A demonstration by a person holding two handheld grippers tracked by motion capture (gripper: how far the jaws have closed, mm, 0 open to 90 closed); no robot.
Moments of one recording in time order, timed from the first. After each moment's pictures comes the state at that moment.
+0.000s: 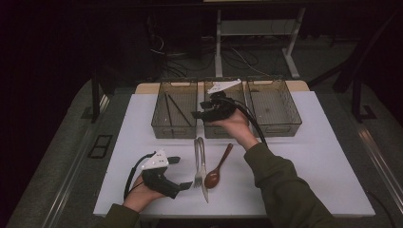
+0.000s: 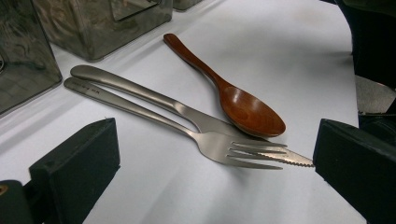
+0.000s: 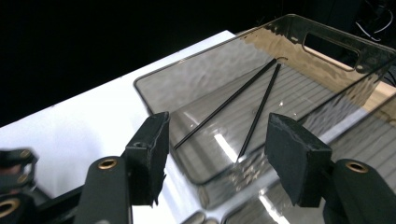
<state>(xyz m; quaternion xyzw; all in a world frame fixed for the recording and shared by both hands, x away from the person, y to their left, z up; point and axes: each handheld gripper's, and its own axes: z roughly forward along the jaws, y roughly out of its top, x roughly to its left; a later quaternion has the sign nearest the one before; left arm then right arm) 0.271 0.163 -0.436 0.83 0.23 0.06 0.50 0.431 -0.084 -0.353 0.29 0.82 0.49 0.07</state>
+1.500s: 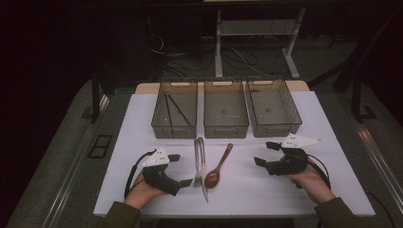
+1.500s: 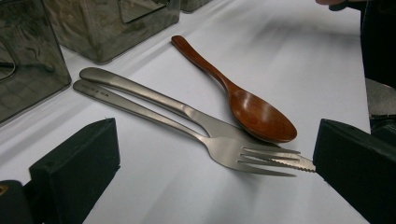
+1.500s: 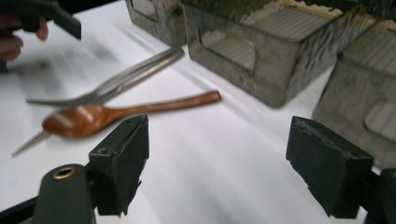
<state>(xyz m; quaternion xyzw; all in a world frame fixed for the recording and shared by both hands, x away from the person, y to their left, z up) 0.278 0.161 -0.435 0.83 0.24 0.06 0.50 0.290 -0.257 -0.416 0.34 0.80 0.48 0.13</state>
